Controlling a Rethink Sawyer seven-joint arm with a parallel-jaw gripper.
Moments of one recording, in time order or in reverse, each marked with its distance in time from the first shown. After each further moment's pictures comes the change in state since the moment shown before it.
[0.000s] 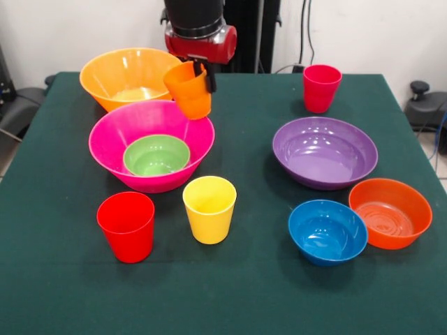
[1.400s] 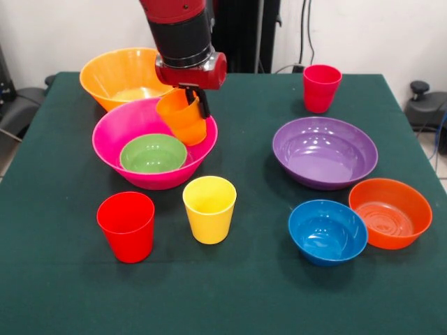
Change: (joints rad) arm -0.099 0.098 0.115 -0.088 -0.097 0.000 0.000
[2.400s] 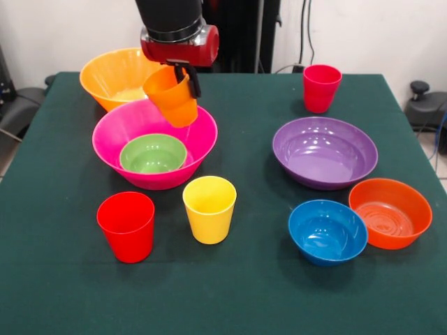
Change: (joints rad) arm -0.006 -0.090 0.042 -0.066 -0.001 0.202 0.000
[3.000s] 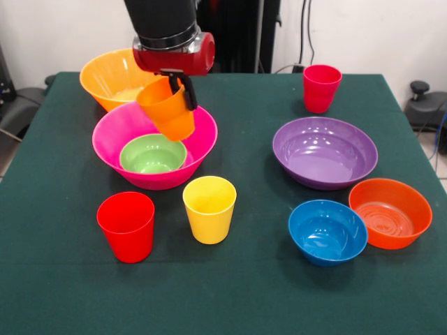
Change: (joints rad) arm -0.023 0.029 0.041 -0.062 0.000 0.000 0.000
